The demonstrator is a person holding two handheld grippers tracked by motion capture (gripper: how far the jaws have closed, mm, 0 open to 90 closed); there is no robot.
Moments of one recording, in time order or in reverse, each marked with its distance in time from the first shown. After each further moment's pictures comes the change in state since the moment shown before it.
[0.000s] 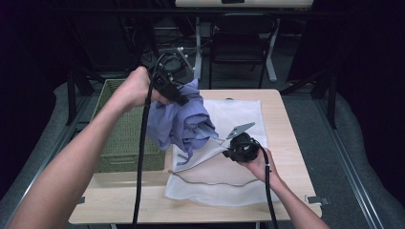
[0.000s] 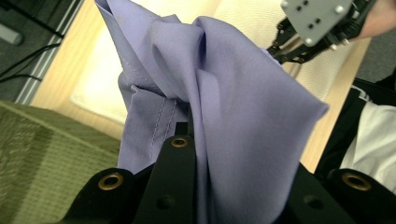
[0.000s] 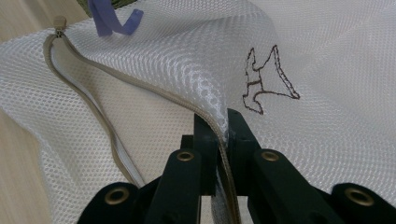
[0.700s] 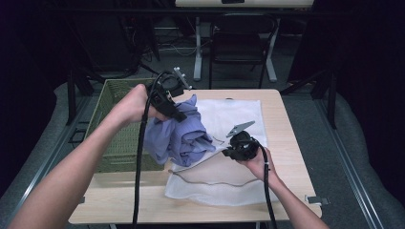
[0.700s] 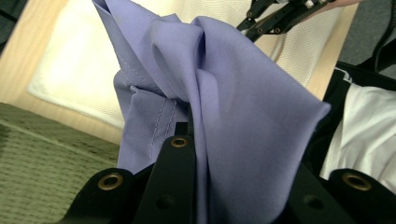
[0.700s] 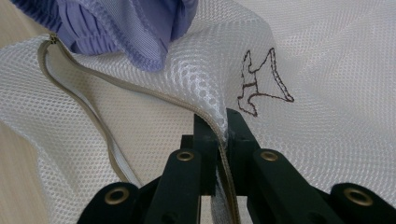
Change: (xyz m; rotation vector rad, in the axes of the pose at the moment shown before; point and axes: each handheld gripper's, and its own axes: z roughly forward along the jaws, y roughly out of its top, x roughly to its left) left arm -0.011 -0.026 0.026 0.021 -0.073 0.011; right arm -0.006 0.000 0.006 0.001 0.005 0.039
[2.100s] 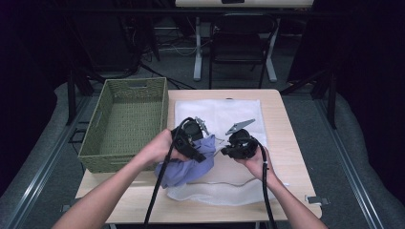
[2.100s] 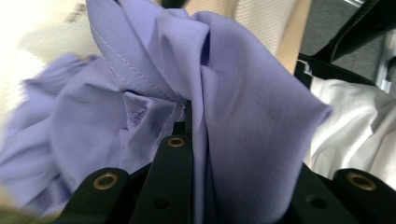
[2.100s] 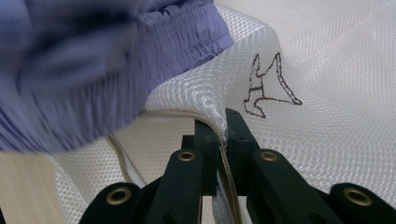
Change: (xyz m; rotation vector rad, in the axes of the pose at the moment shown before) left arm -0.041 -0.018 0.125 -0.004 -0.230 0.030; right arm 0.003 0.007 -0.003 -0.020 0.011 0.042
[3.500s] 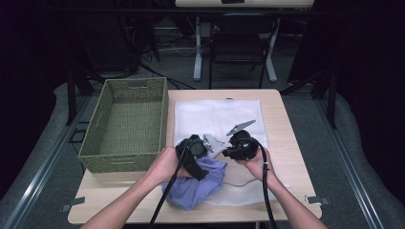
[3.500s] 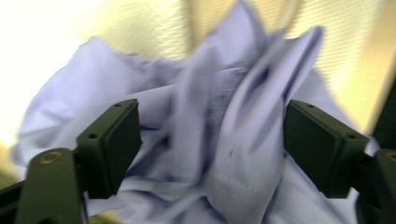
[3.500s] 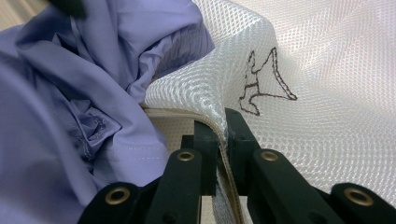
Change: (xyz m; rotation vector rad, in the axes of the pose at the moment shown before) left arm -0.019 -0.017 0.045 0.019 0.349 -0.015; right arm -0.004 -0.006 0.004 0.027 0.000 0.025
